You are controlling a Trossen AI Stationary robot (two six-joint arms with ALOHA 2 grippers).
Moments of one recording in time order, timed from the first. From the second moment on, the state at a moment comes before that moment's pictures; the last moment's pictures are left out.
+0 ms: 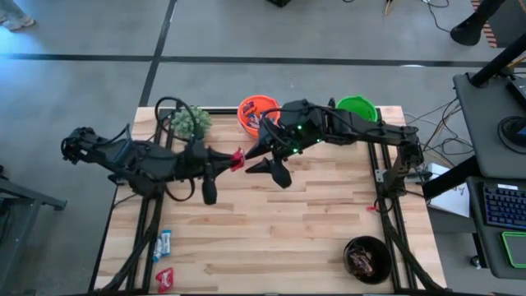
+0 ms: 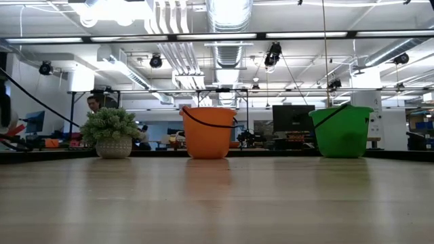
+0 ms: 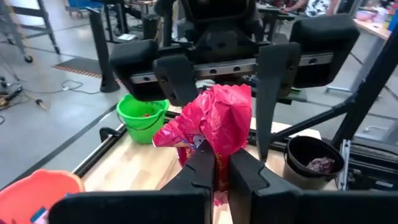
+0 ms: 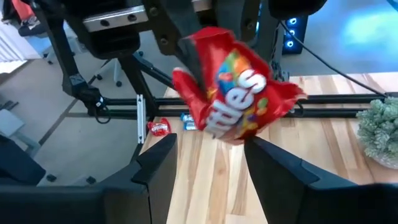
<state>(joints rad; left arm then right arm) -0.38 1.21 1.44 -0.49 -0.63 -0.25 -0.02 1.81 2.13 -0.72 -0.32 0.09</state>
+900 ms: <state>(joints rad) -0.31 1.22 1.44 -0.40 -0.52 -0.14 -0.03 1.81 2.13 -0.64 -0.36 0.16</state>
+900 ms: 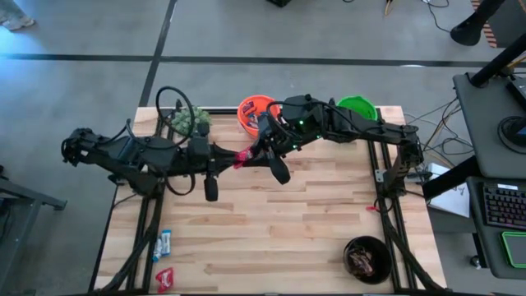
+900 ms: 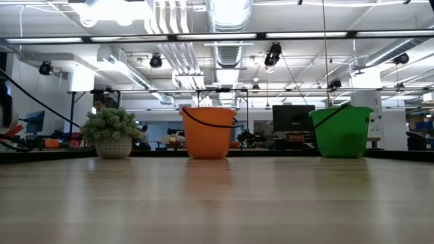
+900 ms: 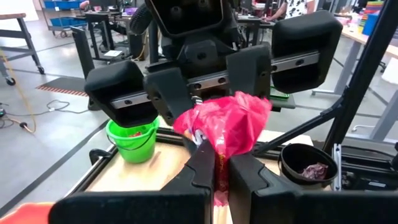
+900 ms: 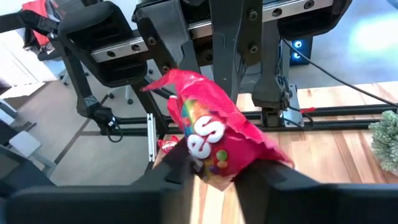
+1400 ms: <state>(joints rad) -0.31 1.22 1.44 -0.40 -0.55 -0.11 -0.02 1.81 2.13 -0.66 -0.35 0.17</state>
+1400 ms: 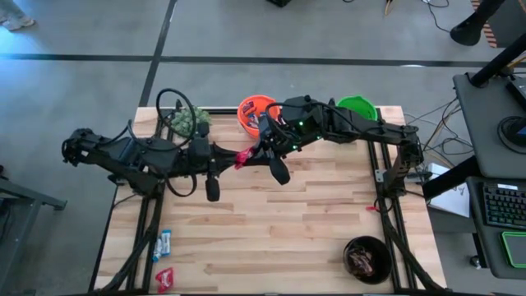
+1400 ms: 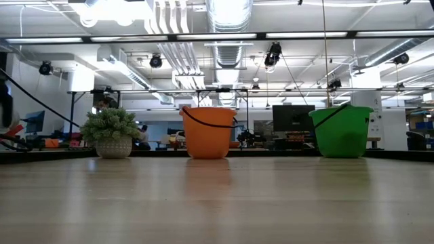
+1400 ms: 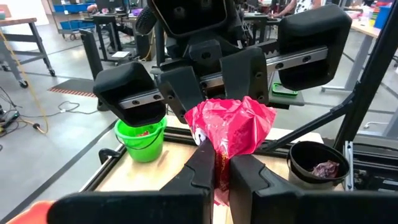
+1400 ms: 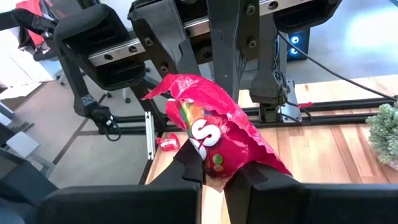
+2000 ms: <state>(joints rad) -0.30 1.21 1.44 -0.43 -0.59 -0.03 -0.03 1.77 2.13 -0.88 -0.31 0.12</state>
